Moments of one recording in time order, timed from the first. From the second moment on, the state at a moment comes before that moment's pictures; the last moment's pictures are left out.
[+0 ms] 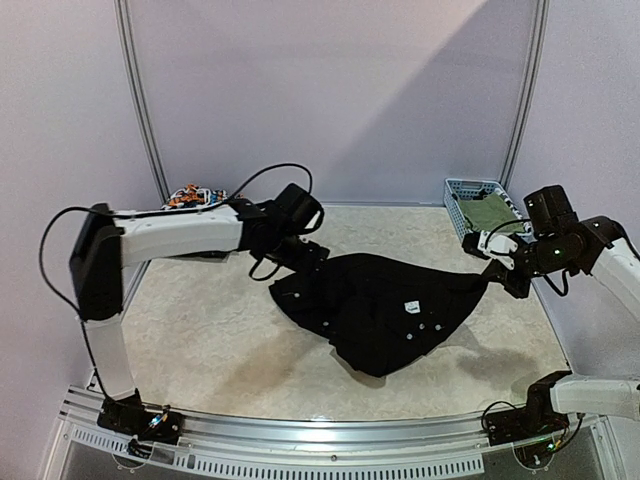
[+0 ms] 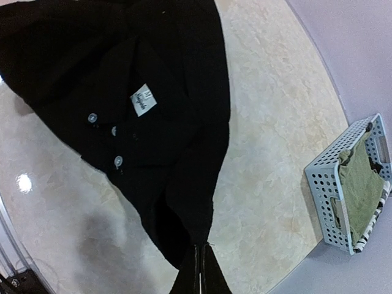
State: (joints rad) left arm -0.83 1.88 1.50 -0.55 -0.28 -0.27; right arm 0.29 1.02 1.01 -0.96 -0.20 -0.85
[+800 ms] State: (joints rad) left arm -0.58 2.14 1.57 -0.60 0.22 -0.28; right arm 0.21 1.14 1.02 -0.83 -0.26 -0.81
